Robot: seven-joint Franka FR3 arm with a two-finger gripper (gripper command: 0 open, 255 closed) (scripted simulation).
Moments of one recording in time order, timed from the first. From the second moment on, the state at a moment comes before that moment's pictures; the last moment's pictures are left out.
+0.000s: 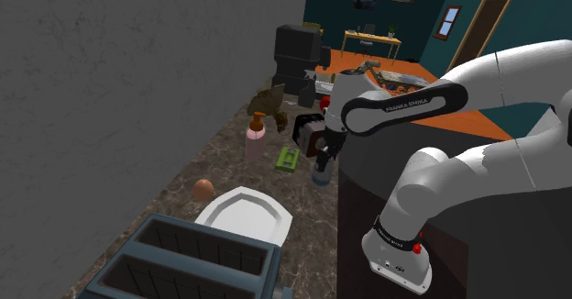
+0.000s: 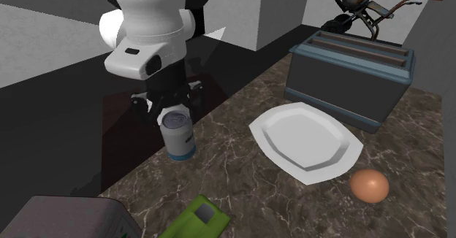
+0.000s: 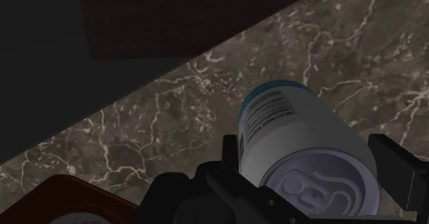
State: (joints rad) arm 0.01 -0.81 -0.07 -2.96 -0.09 2.16 0.02
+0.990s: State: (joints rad) arm 0.07 -0.86 0.01 -2.81 -0.01 1.95 0.10
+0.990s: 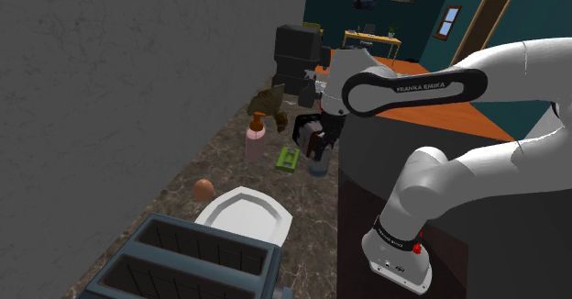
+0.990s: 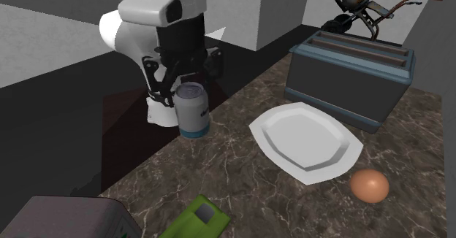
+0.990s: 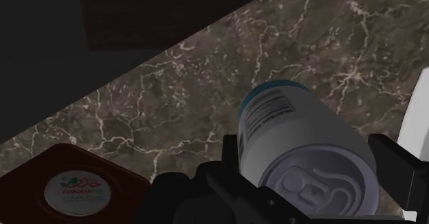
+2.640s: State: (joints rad) arm 0.23 -0.27 0.44 -2.29 0.11 2.04 0.62
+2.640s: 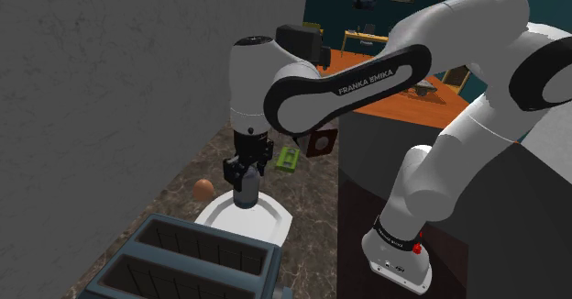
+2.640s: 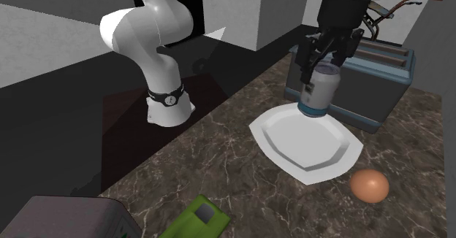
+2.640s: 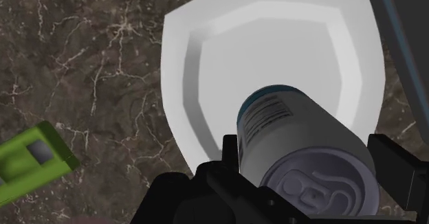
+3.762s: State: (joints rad) arm 0.22 -0.15 0.48 -2.42 0.07 2.28 0.67
